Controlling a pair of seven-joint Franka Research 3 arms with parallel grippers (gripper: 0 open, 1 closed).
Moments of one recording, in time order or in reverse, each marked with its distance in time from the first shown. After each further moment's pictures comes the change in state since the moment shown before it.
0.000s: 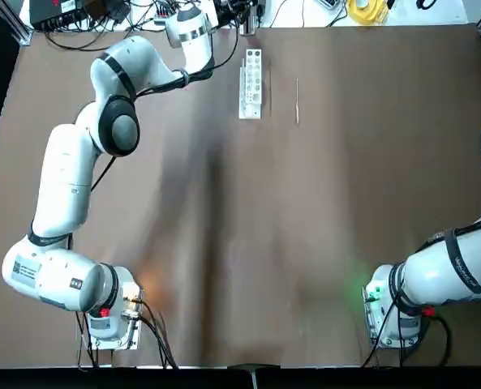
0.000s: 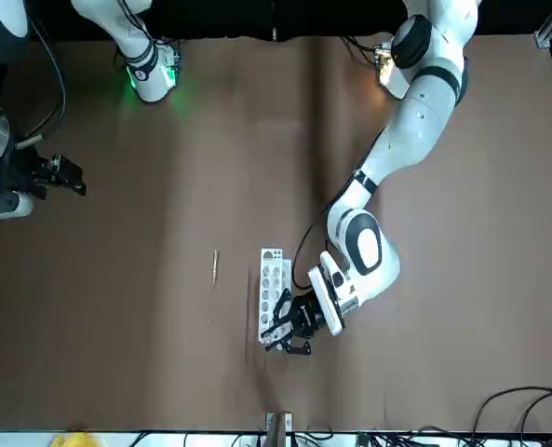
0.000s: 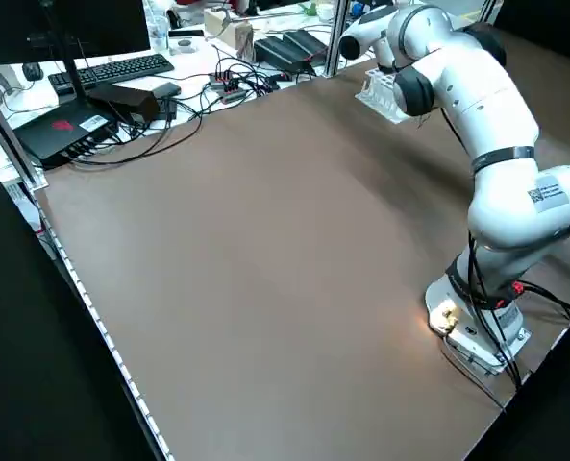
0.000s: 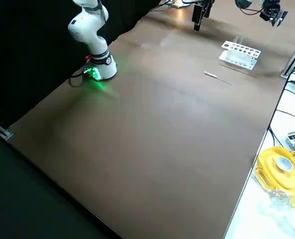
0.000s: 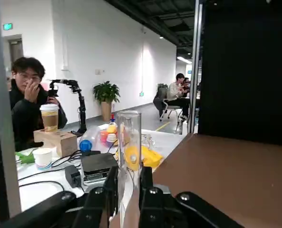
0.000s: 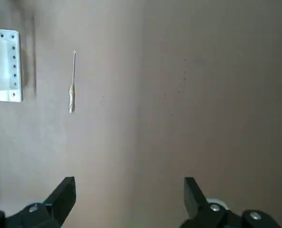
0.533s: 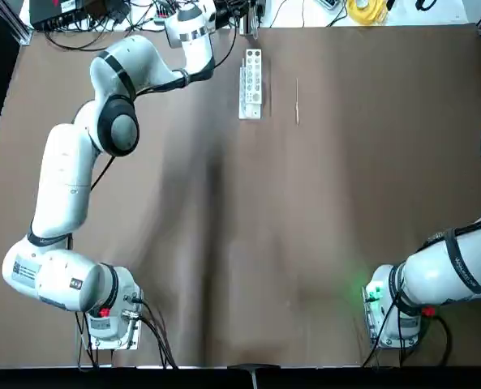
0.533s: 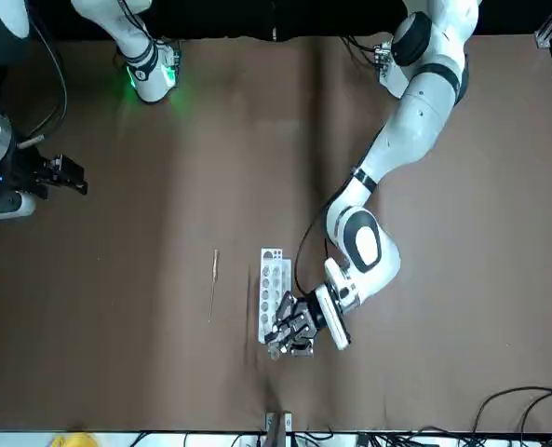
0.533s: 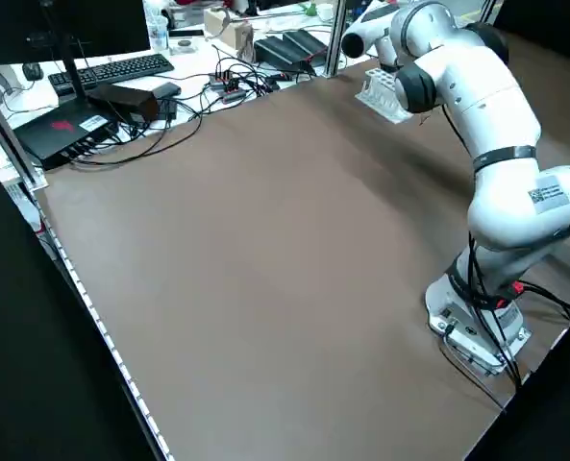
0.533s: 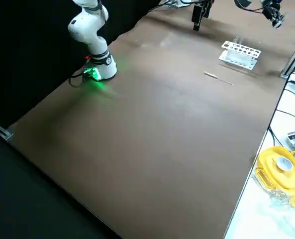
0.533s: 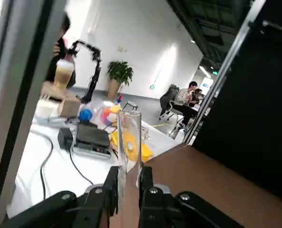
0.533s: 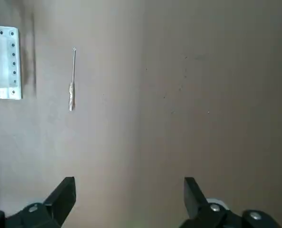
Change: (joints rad) left arm -0.005 -0.015 0.012 -0.024 0.000 0.063 -0.412; right arm 0.000 0.000 0.003 -0.003 0.000 -0.005 0.000
